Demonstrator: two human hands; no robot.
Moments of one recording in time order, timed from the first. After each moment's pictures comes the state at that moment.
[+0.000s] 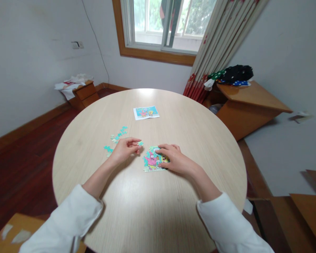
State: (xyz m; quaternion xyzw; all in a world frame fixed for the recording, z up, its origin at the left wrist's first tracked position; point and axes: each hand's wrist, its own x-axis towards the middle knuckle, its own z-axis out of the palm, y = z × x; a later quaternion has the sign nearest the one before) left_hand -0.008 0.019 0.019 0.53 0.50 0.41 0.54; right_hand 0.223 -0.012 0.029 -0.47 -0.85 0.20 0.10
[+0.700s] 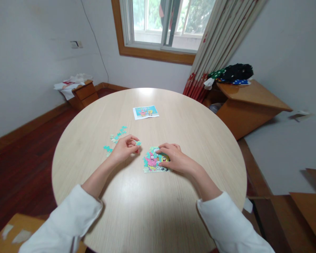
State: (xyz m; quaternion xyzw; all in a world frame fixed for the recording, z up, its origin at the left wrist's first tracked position) left_hand -0.010 0.019 0.018 0.57 0.48 0.42 0.52; right_hand 0.226 -0.011 0.025 -0.47 -0.85 0.21 0.13
